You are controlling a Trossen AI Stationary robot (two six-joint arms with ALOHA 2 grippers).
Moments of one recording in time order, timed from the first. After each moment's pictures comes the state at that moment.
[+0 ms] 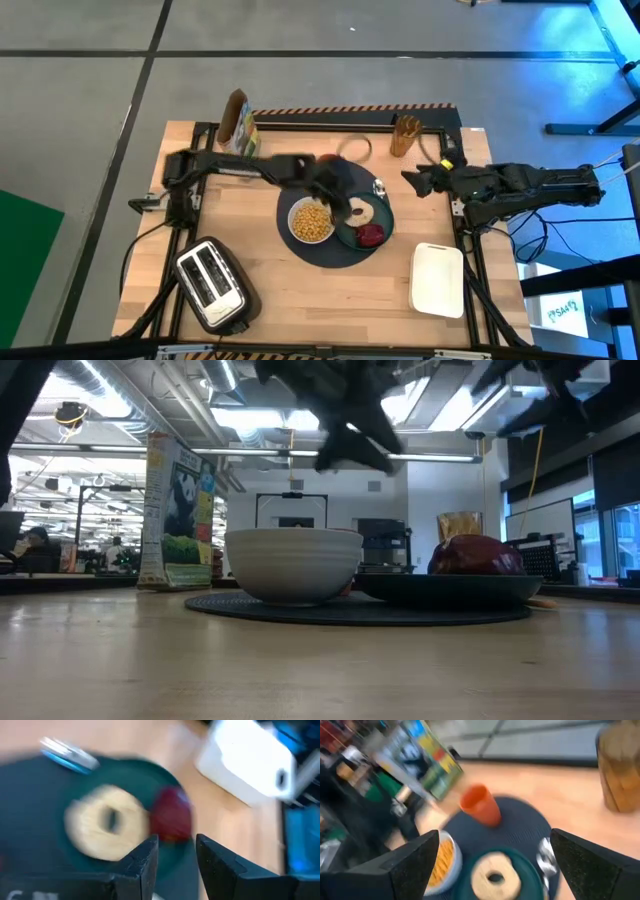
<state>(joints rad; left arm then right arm) 0.08 1.92 1.61 -0.48 0.18 -0.40 0.14 0.74 0.88 -0.74 0.61 1.03</state>
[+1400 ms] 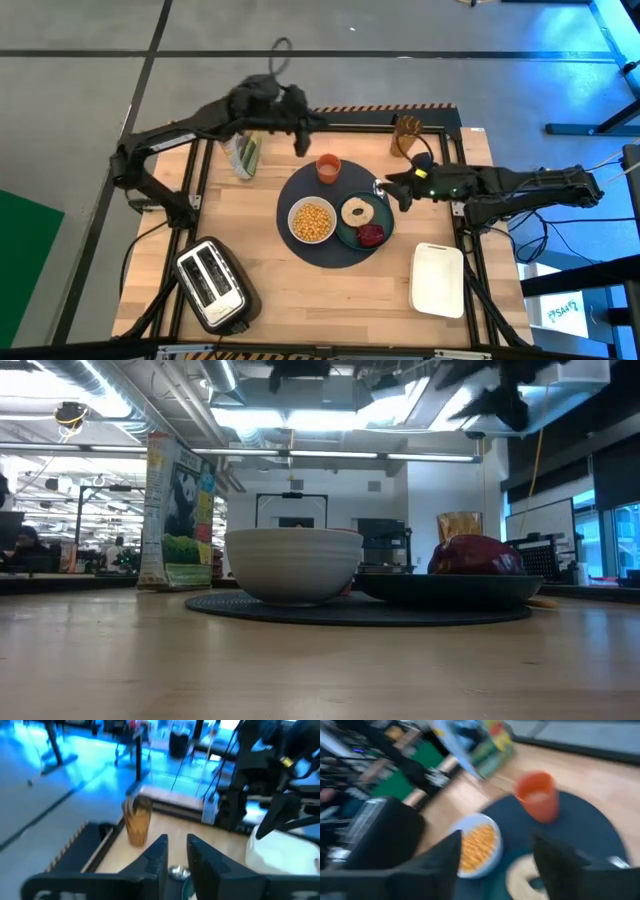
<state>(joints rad) 0.39 1.51 1.58 -0.40 0.11 -0.06 0.07 0.88 0.83 -0.43 0.34 0.79</state>
